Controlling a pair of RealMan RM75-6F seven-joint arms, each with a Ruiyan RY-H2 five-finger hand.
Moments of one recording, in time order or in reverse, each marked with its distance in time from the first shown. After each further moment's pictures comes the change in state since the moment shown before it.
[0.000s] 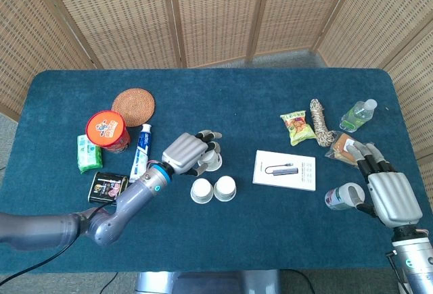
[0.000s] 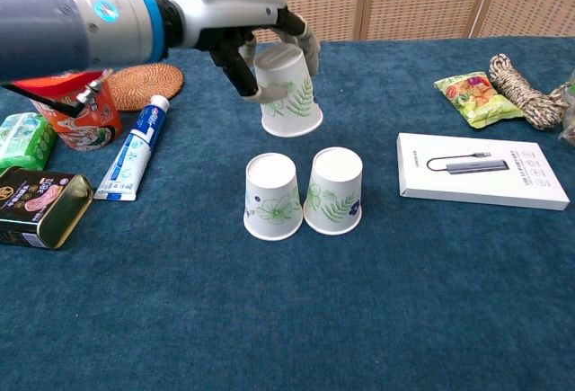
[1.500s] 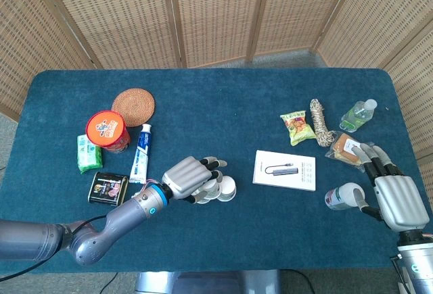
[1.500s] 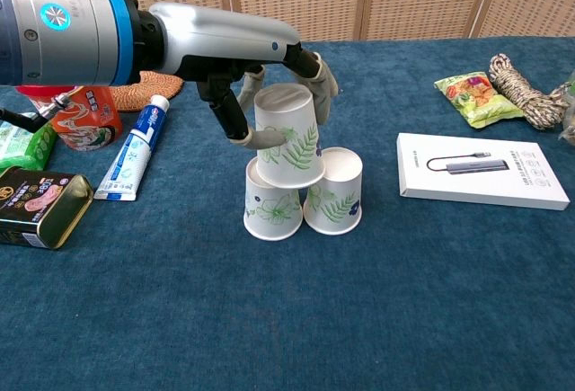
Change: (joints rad) left arm -0.063 0.129 0.110 -0.233 -0.022 -0.016 0.055; right arm -0.031 0.008 -0.010 0.008 -0.022 0.033 0.028
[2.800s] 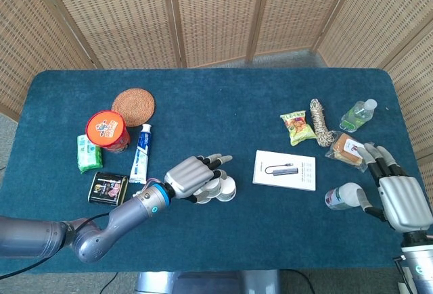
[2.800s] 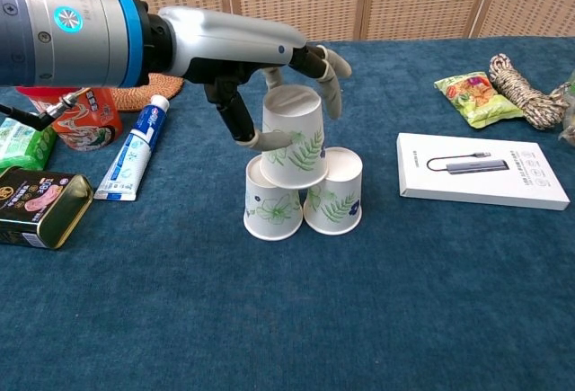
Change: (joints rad) left arm -0.025 -0.010 0.013 0.024 0.007 -0.010 -0.037; right arm -0.012 0.011 0.002 0.005 -0.005 0.009 0.026
